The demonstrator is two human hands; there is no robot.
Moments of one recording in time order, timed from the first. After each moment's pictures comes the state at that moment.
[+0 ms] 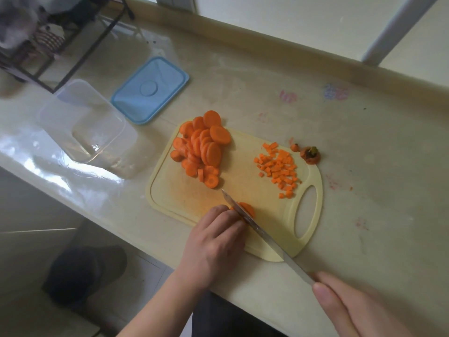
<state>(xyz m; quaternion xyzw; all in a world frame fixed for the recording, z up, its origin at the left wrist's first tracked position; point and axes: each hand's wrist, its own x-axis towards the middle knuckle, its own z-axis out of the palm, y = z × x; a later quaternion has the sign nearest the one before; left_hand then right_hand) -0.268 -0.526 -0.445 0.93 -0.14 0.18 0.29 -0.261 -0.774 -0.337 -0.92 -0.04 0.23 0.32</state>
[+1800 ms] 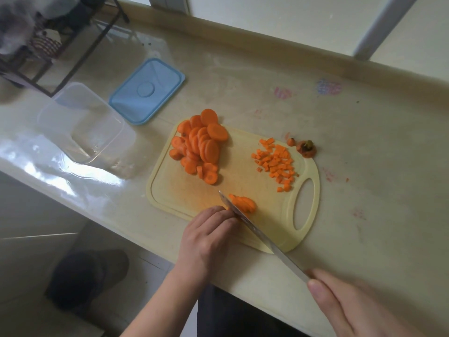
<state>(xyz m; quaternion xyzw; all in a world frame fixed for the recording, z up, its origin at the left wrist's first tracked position) -0.275 -0.515 -0.446 0.93 -0.14 0.20 0.28 -0.264 -0.768 -0.319 -0.93 -0.19 0.23 0.23</state>
